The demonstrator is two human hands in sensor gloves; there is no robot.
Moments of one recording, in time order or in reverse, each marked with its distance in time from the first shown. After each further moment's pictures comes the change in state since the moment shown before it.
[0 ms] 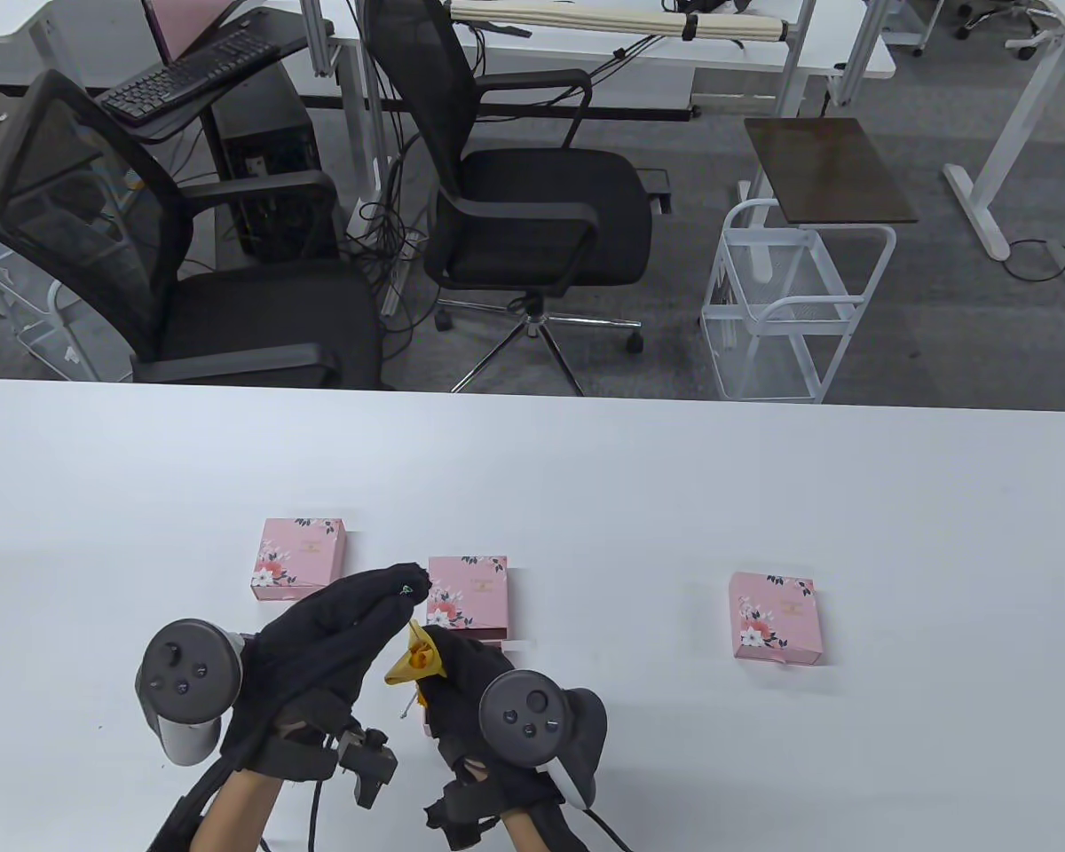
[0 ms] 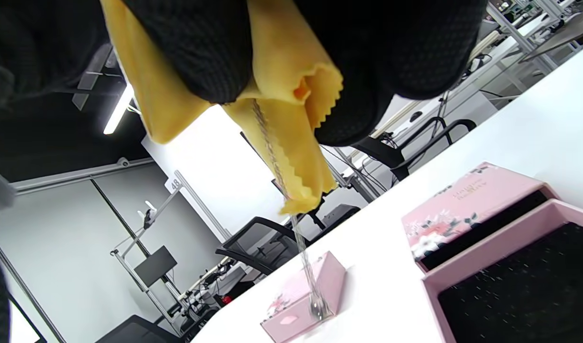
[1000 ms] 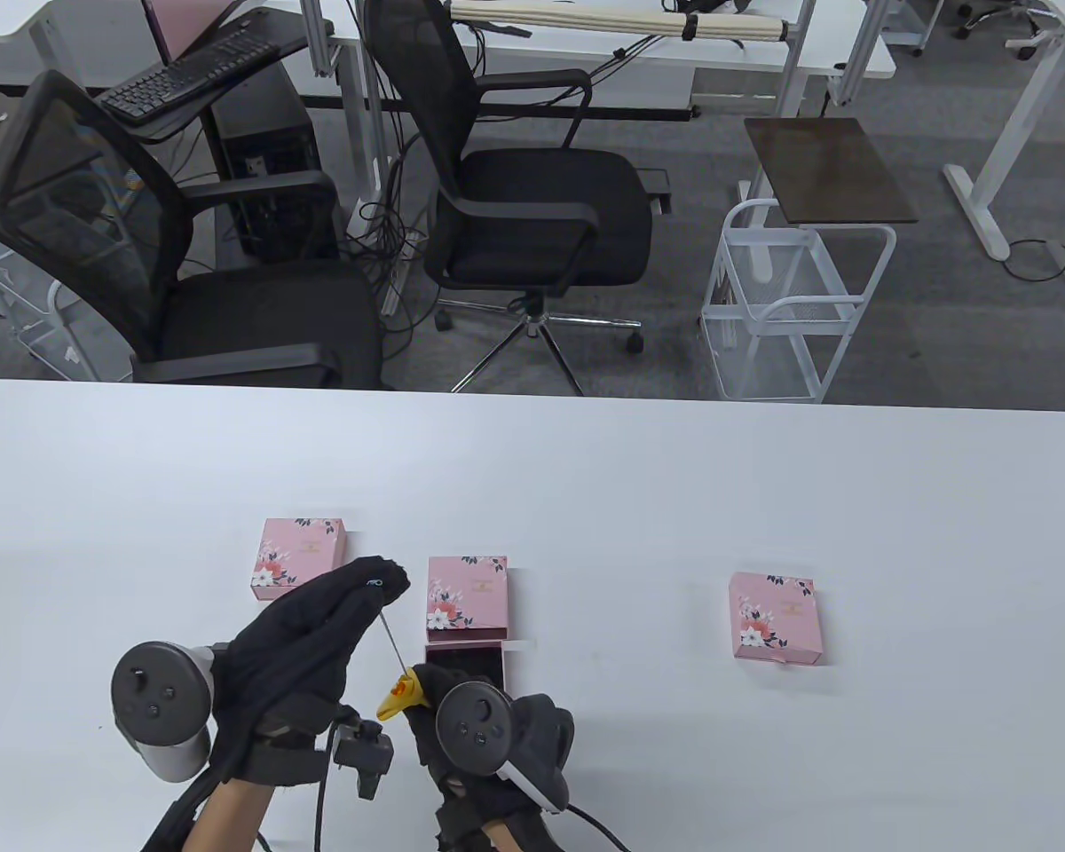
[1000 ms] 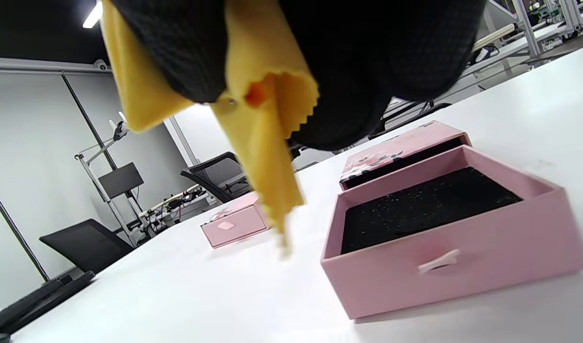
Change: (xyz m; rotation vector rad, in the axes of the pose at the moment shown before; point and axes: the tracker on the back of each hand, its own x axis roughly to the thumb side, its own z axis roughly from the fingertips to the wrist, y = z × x) left_hand 0.007 0.013 0.006 0.144 -0.037 0.055; right_hand -0.006 0.034 0.005 0.161 -0.001 0.265
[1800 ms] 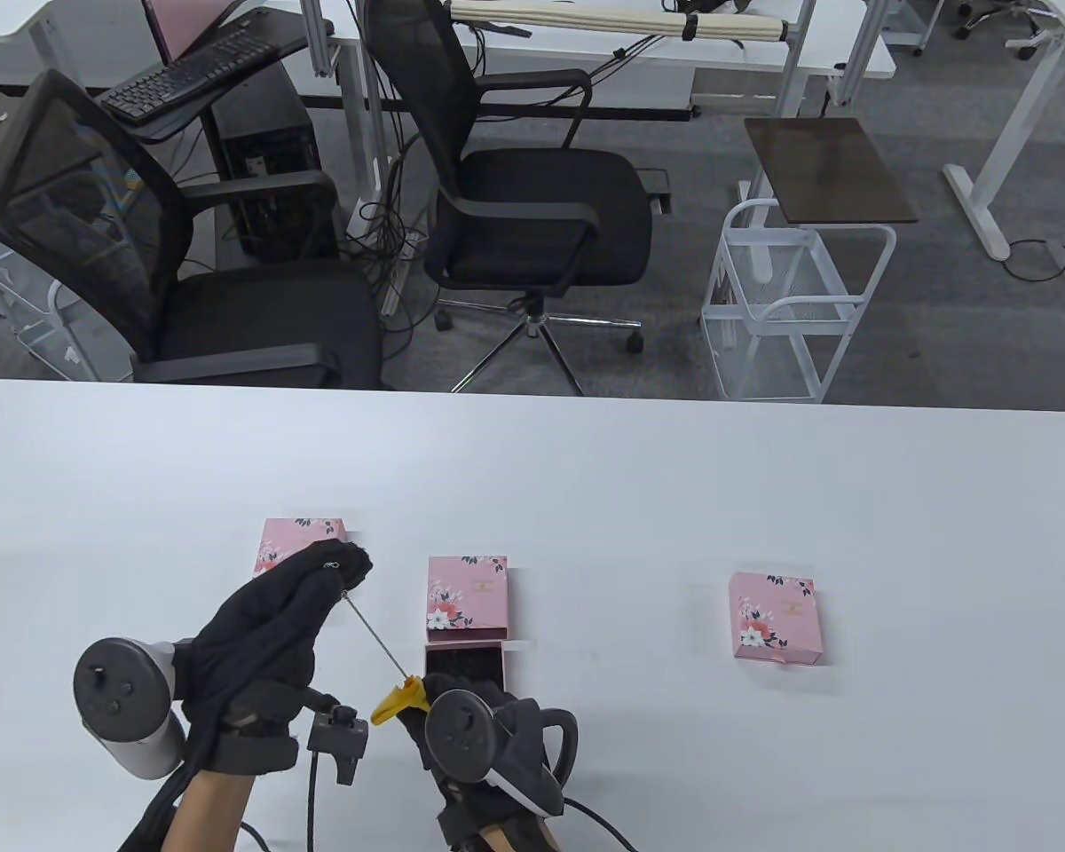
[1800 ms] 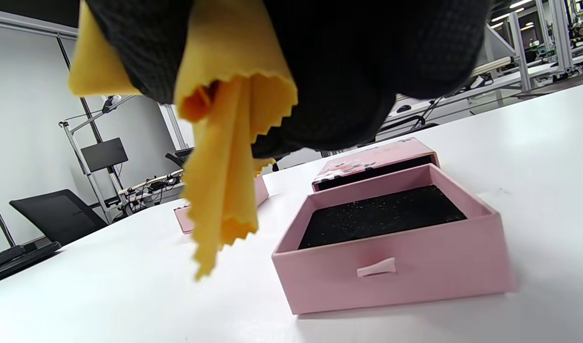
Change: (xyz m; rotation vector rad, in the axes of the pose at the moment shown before) left_hand -0.002 0.021 -0.003 0.076 0.023 0.047; right_hand 0.003 0.000 0.002 0.005 0.002 0.138
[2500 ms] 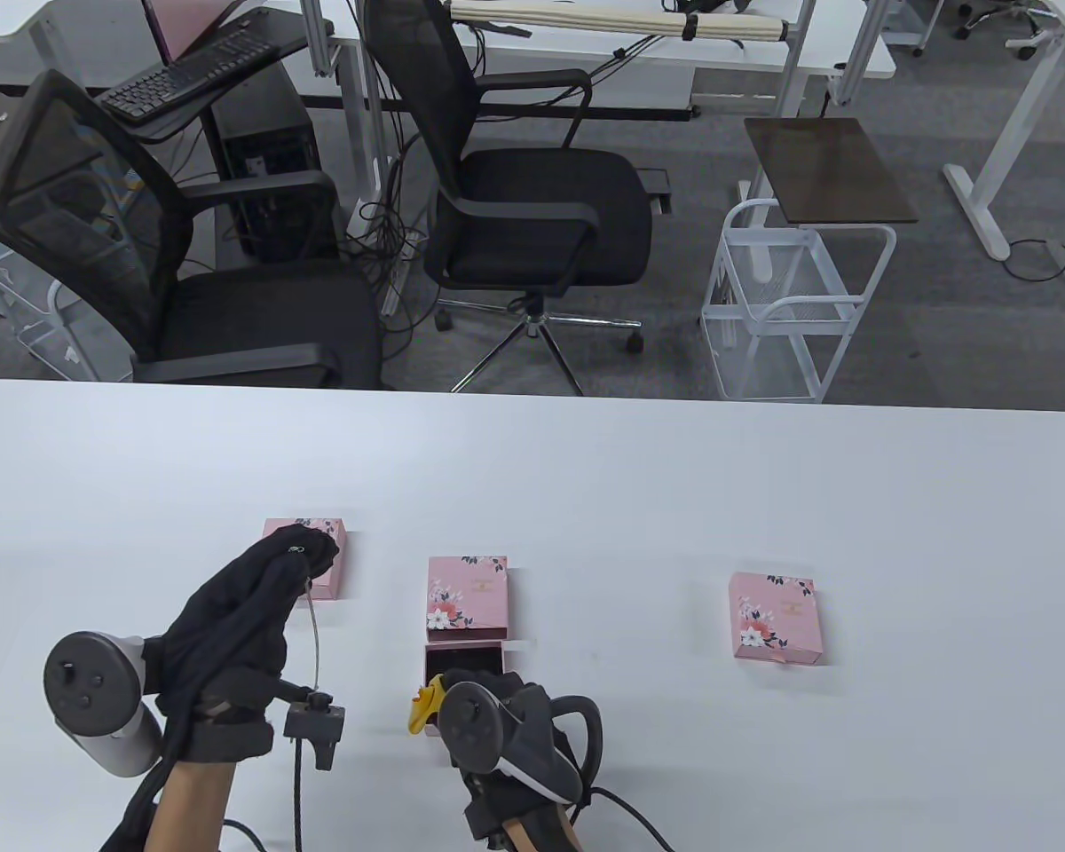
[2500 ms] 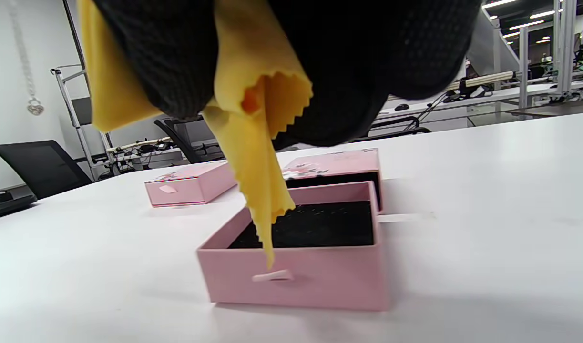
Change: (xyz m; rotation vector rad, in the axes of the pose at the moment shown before) left_hand -0.006 0.018 -0.004 0.059 0.048 0.002; right_hand -0.016 -0.022 -0.001 0.062 0.002 0.151
